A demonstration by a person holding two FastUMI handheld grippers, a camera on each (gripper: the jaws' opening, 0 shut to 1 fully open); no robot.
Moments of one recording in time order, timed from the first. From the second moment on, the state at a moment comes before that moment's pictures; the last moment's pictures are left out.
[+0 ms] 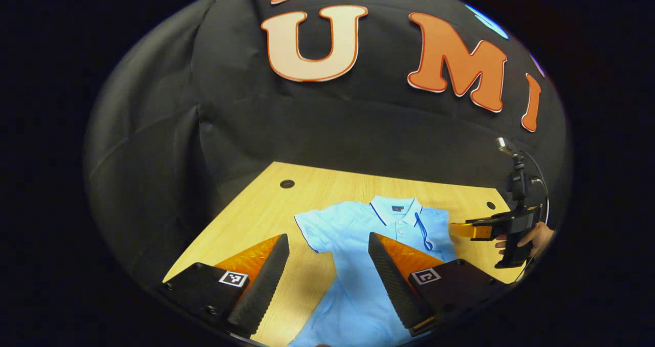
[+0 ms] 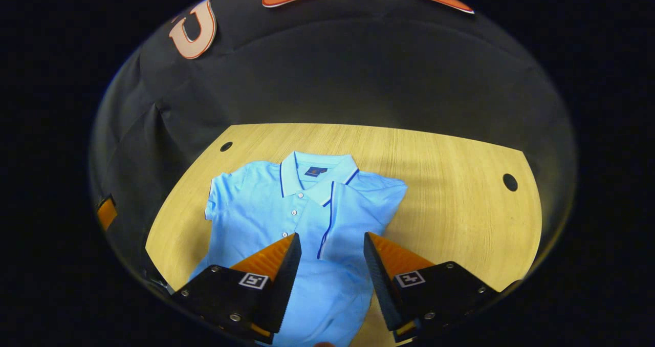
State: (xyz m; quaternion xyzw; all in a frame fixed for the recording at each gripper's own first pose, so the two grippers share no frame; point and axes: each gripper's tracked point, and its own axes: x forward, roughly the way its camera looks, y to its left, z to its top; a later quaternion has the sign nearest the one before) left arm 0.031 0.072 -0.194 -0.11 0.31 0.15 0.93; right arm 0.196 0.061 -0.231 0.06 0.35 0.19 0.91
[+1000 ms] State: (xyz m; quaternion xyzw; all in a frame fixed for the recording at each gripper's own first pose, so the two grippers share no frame) left arm 0.137 0.148 -0.398 -0.17 0.53 0.08 0.83; right arm 0.057 -0.011 -0.210 0.07 0.32 -0.05 0.94
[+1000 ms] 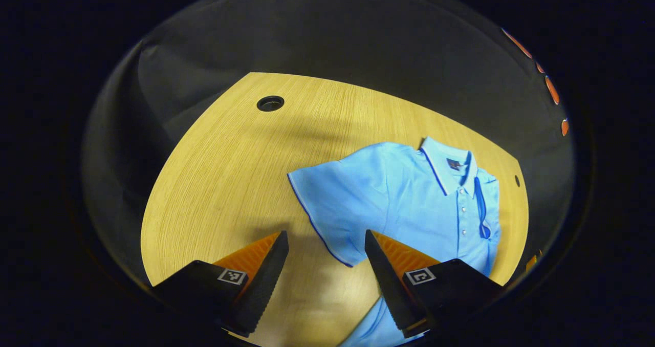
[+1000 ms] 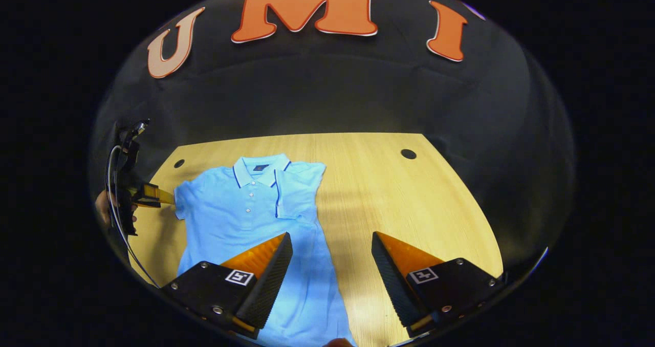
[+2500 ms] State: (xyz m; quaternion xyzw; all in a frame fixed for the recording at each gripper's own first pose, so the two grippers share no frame) left arm 0.207 0.024 -0.345 -0.05 0.44 -0.10 0.89; right arm -0.055 -0.044 -0.224 0.14 0.34 -0.14 0.92
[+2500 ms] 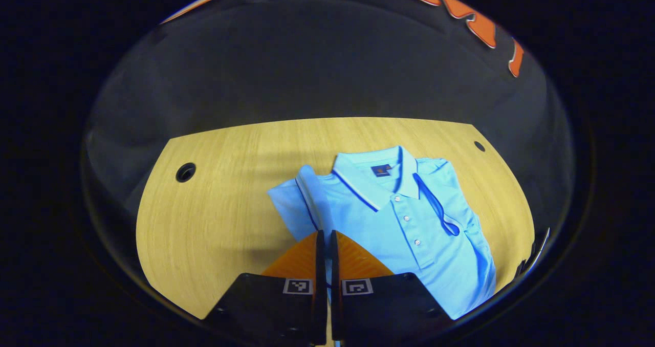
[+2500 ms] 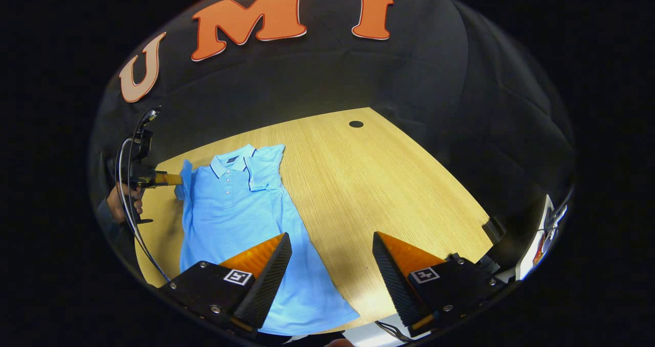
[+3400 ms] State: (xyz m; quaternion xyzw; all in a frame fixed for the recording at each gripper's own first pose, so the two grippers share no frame) left arm 0.067 0.008 -0.315 -0.08 0.42 -0.14 0.89; right arm -0.088 -0.007 -0.259 0.13 0.38 -0.03 0.91
